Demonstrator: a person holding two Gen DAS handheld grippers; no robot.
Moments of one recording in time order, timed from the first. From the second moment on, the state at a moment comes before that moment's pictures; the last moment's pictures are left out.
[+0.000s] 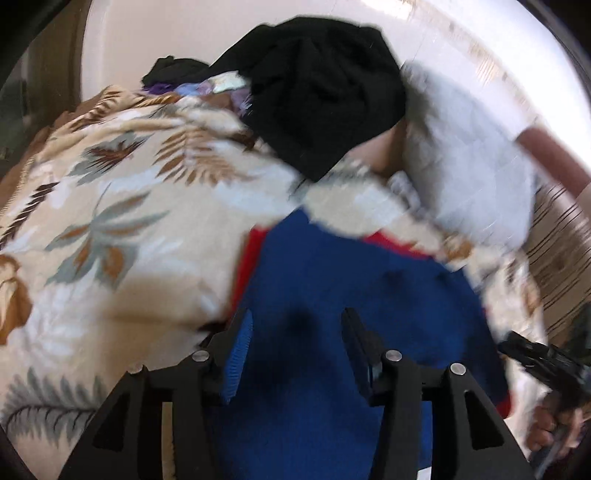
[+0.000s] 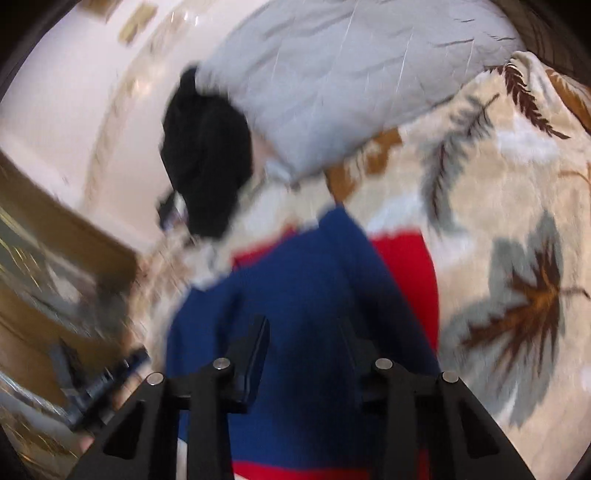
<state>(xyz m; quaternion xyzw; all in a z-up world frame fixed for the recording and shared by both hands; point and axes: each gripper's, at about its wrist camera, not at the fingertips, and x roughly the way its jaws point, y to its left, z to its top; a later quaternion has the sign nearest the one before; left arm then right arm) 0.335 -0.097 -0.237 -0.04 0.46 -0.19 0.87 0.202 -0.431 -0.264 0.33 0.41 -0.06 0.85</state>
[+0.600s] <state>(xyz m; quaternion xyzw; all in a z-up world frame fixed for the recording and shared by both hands) 0.346 -0.103 -0.254 -0.03 0.47 -0.17 0.87 0.277 -0.456 -0.275 0.31 0.42 -0.08 0.85</state>
